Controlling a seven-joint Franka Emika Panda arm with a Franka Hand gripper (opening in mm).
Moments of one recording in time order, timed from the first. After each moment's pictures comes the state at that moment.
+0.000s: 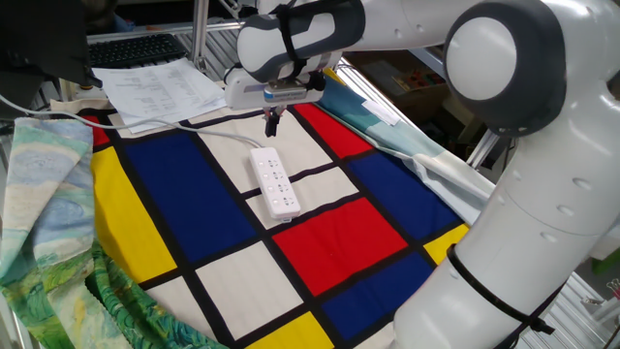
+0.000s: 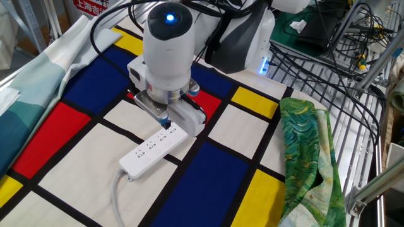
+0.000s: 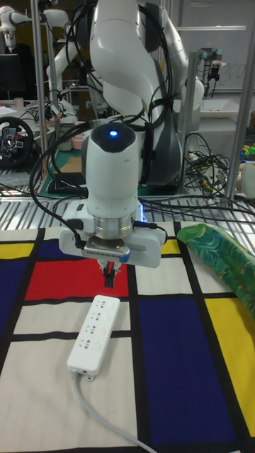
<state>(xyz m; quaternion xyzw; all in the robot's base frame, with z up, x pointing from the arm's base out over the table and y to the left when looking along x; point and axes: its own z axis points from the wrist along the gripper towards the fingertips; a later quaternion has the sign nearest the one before) 0.541 -0.022 0.227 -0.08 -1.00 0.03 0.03</state>
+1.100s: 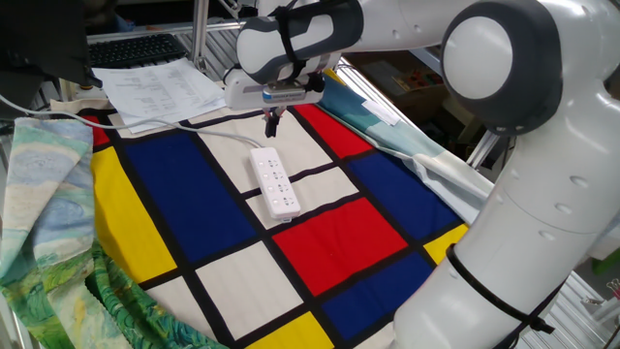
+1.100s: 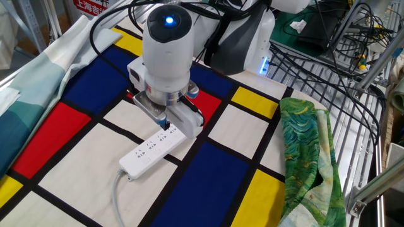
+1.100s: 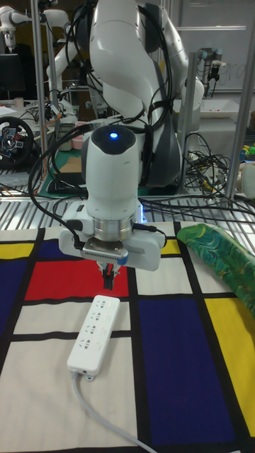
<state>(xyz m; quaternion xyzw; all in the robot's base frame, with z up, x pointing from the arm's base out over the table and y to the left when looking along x) 0.543 -0.024 0.225 -0.10 -0.99 0.04 0.03</state>
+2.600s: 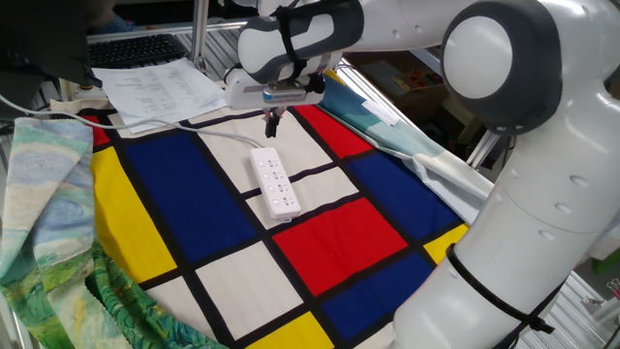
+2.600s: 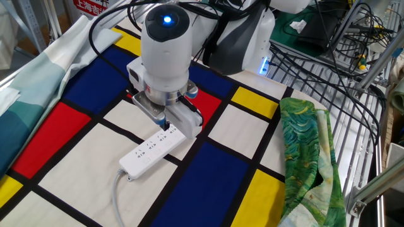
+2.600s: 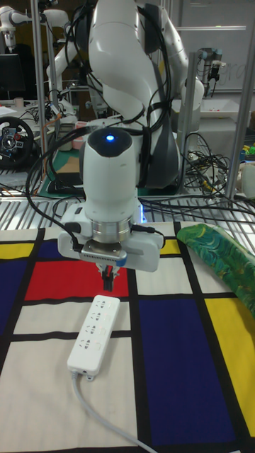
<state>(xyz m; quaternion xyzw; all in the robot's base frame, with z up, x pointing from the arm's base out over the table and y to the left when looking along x) 0.543 -0.025 0.221 -0.10 -0.99 0.03 0.03</state>
